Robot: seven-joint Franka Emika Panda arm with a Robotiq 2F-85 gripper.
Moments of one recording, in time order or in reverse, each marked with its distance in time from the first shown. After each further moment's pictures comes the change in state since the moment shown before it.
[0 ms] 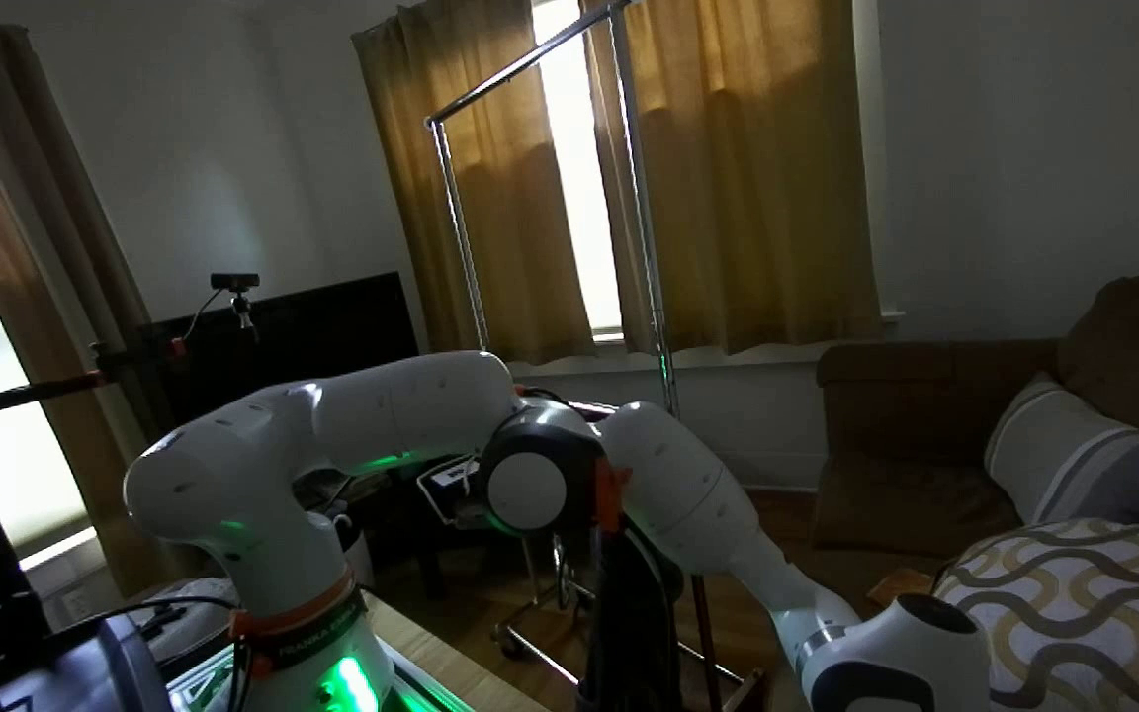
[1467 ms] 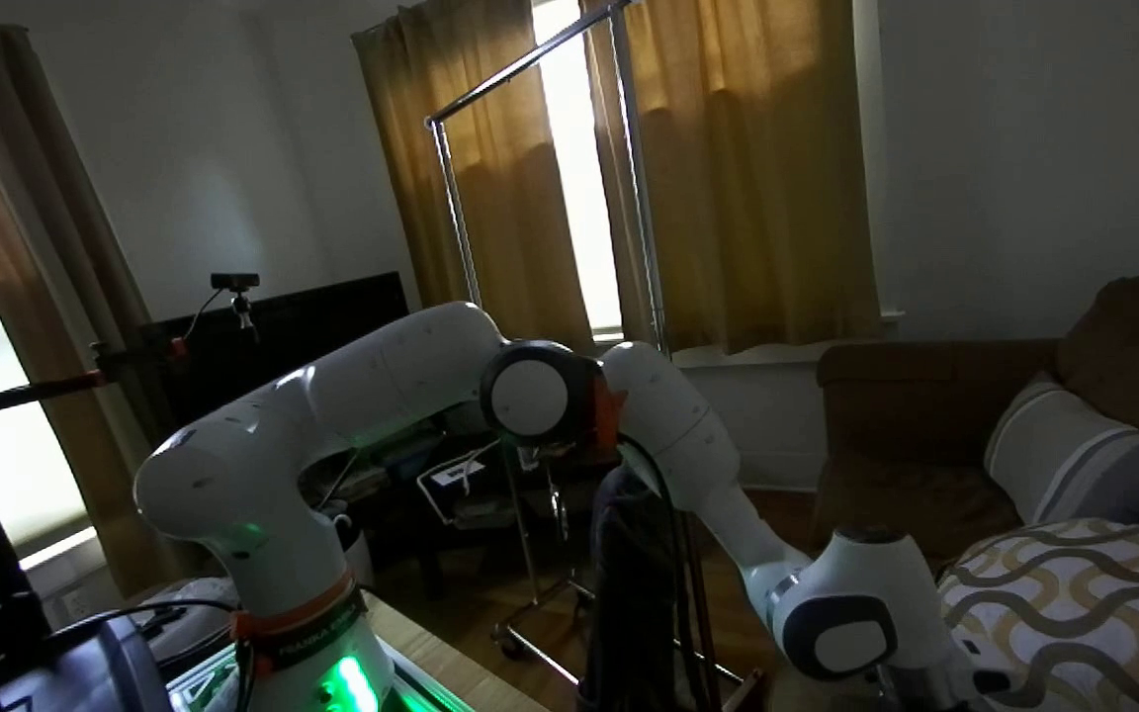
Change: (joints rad) arm 0.131 -0.204 -0.079 -0.304 -0.026 0.361 -0.065
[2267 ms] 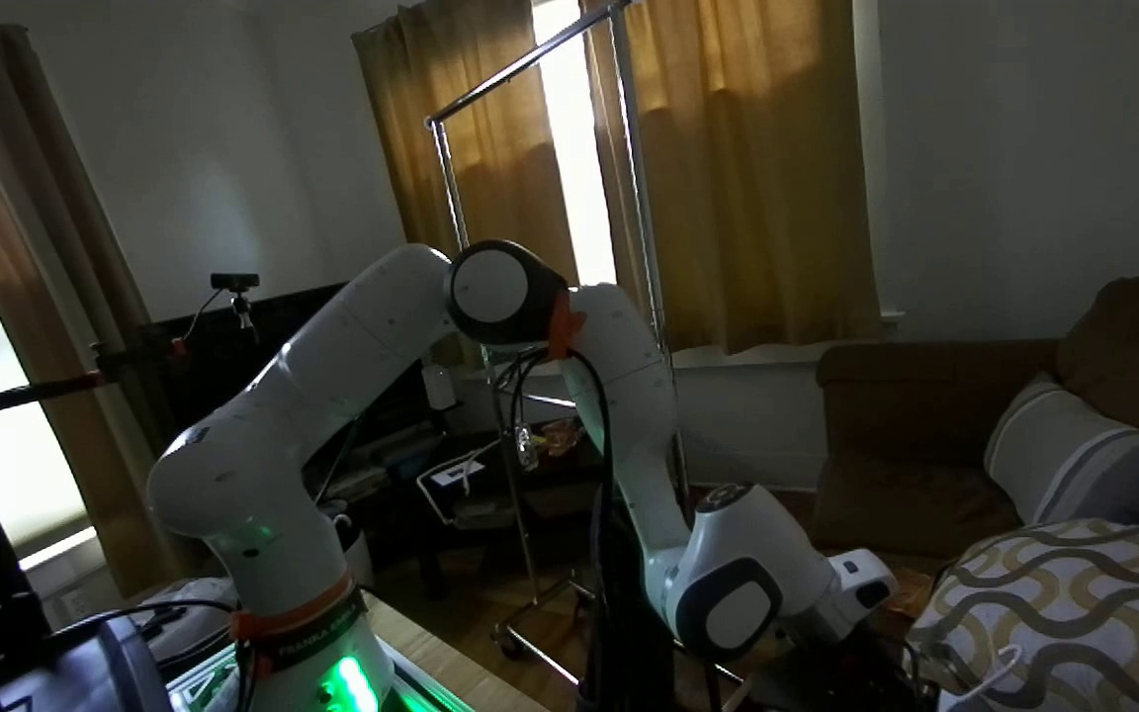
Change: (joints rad) arm 0.133 -0.295 -0.111 -0.595 -0.158 0.638 0.060
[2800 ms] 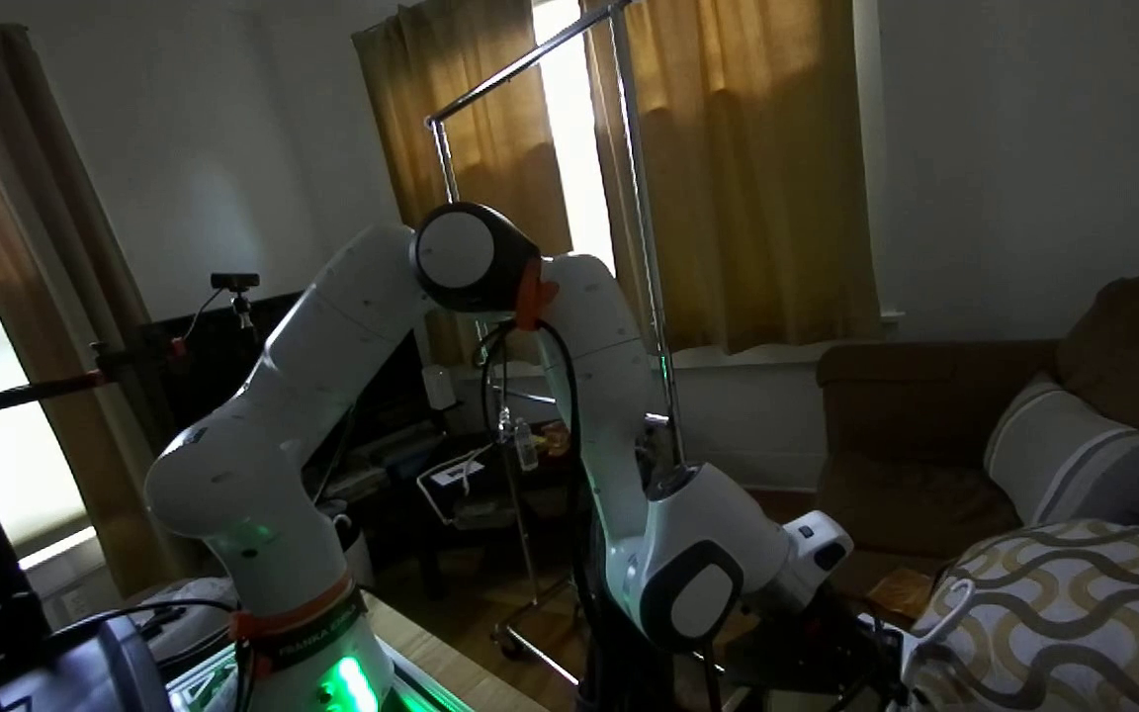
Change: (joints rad) arm -0.023 -0.130 -0.003 -0.174 -0.144 0.190 0.000
